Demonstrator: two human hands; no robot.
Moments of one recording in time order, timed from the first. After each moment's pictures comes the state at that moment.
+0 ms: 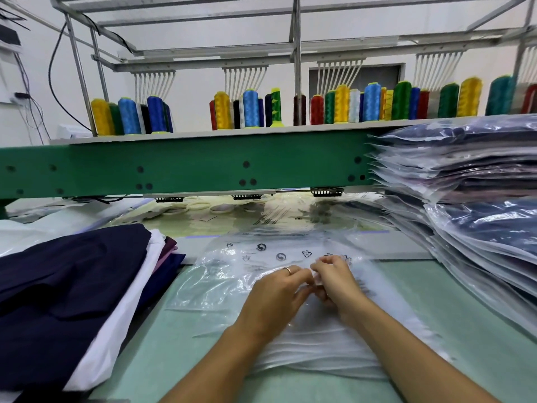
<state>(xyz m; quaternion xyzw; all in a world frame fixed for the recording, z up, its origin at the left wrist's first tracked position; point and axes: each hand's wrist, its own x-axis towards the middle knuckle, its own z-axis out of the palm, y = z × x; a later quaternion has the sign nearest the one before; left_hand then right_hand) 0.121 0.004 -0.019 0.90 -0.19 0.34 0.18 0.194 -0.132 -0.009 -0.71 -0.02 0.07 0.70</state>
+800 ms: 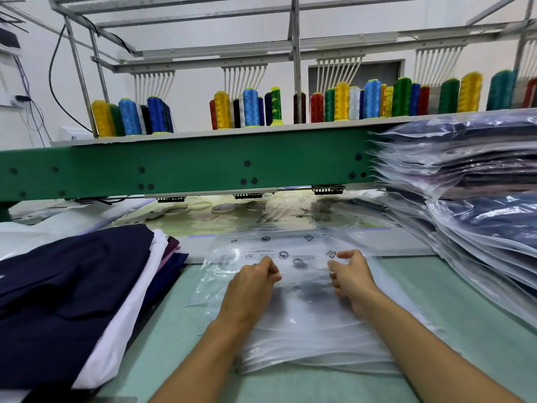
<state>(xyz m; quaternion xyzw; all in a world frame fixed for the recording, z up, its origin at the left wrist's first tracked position) 0.125 0.044 -0.020 0.93 0.00 0.28 0.23 0.206 -0.153 -0.014 -0.71 0.00 0.01 0.71</state>
